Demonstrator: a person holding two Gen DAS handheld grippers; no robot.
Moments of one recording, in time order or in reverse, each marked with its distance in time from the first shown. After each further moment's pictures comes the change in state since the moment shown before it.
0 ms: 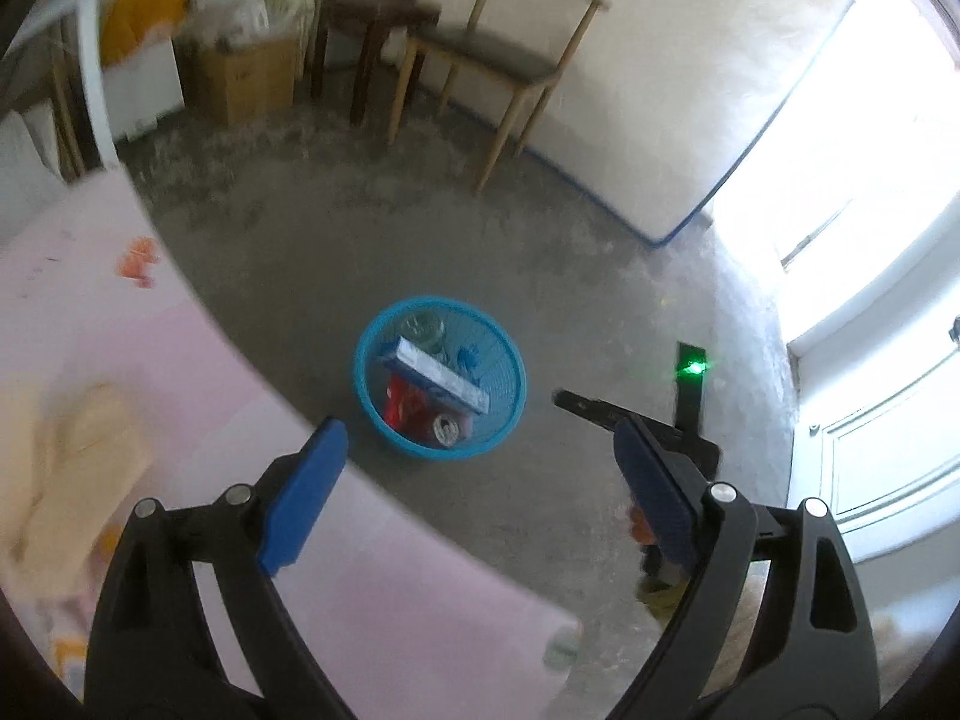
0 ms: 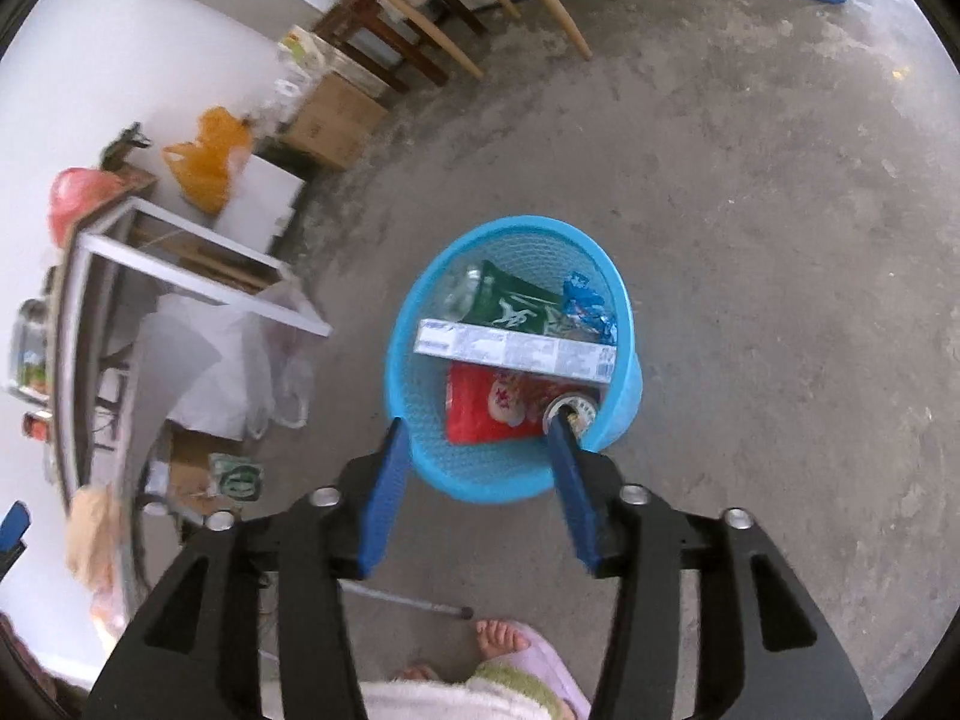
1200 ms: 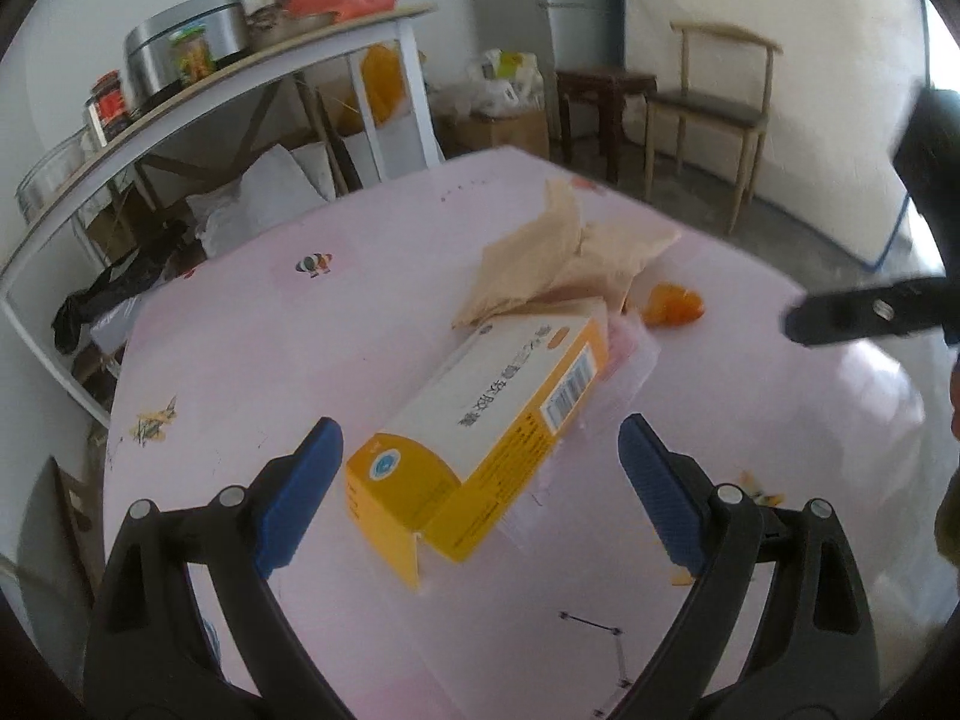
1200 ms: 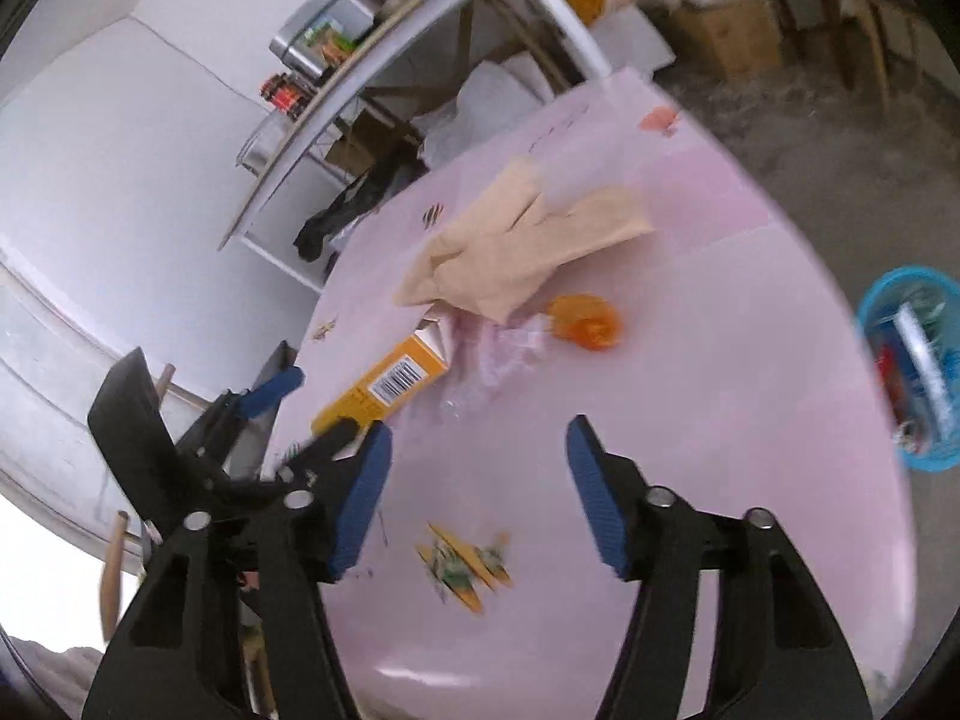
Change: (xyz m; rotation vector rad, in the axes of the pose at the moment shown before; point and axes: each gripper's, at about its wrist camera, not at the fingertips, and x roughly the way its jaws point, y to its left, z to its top) left arm -0.126 0.146 -0.170 0.017 -0.169 0.611; right arm -0.036 0.336 -0.191 -0.632 0.332 0.390
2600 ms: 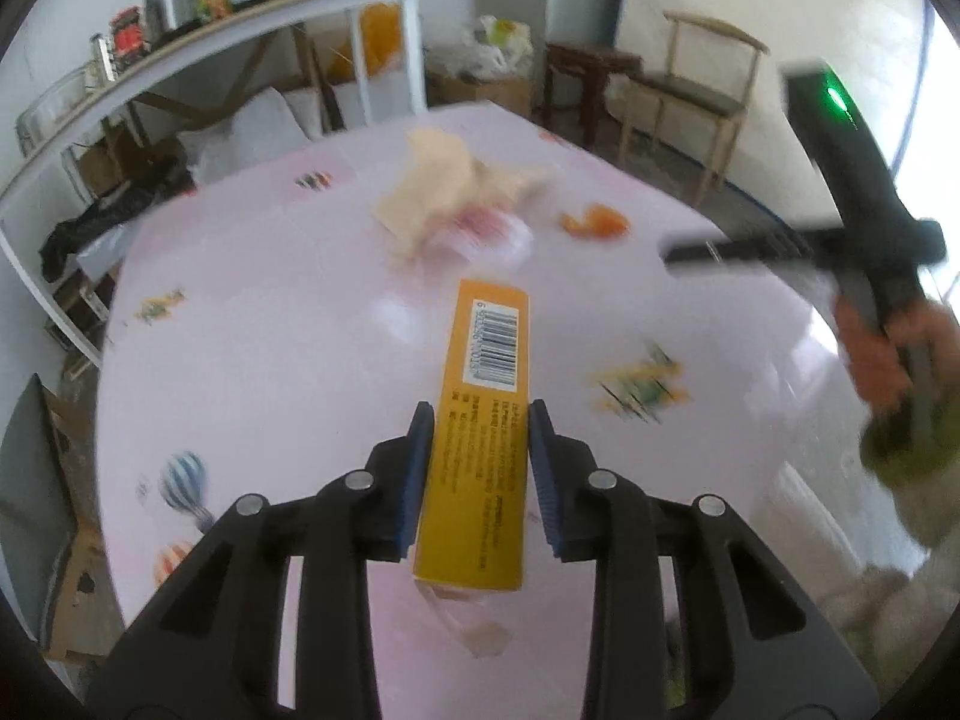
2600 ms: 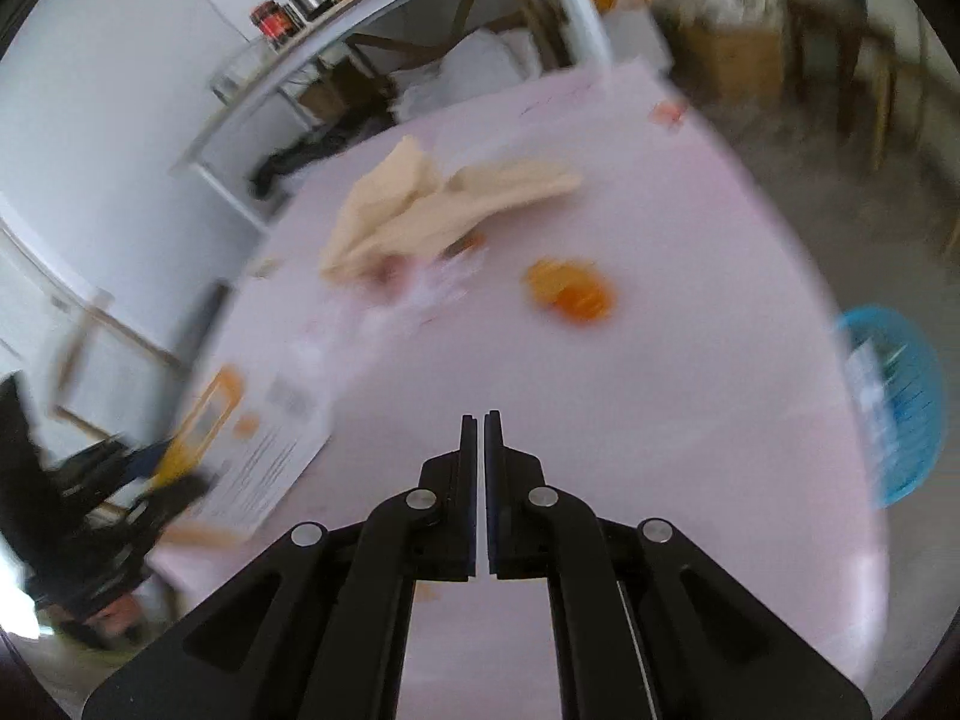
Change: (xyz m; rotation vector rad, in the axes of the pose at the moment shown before) left arm -0.071 -0.010 -0.060 -0.095 0.096 -0.108; right arm 0.011 0.023 -0.006 -0.199 0.043 -0.253
